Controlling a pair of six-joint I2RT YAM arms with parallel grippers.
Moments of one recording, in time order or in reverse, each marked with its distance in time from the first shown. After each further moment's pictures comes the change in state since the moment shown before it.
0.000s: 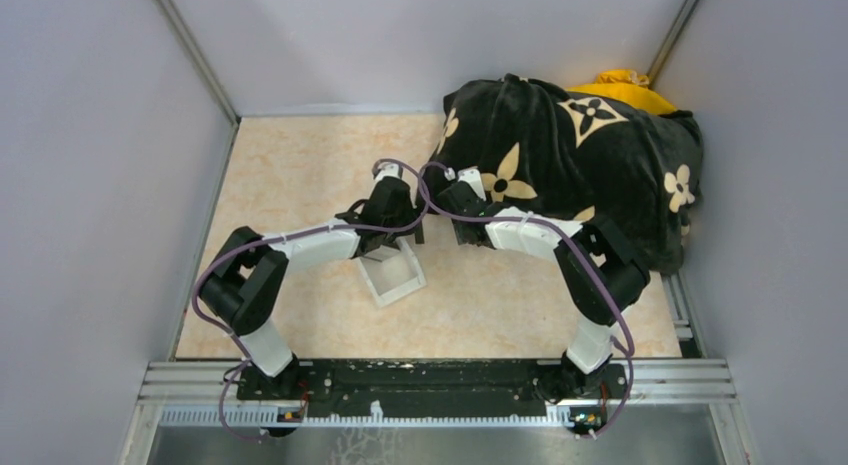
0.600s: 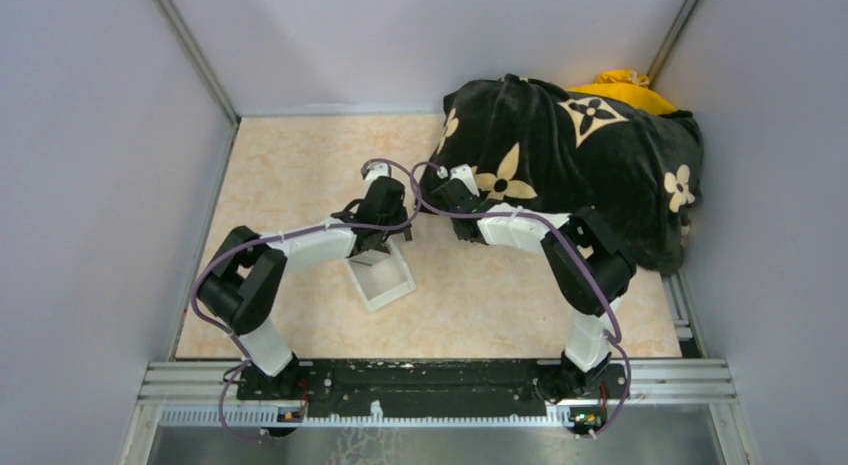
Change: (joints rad) left arm 0.027 -0.005 -0.021 -0.015 -0.108 -0.008; right arm -0.001 0.082 0.058 0.040 0.037 -0.071
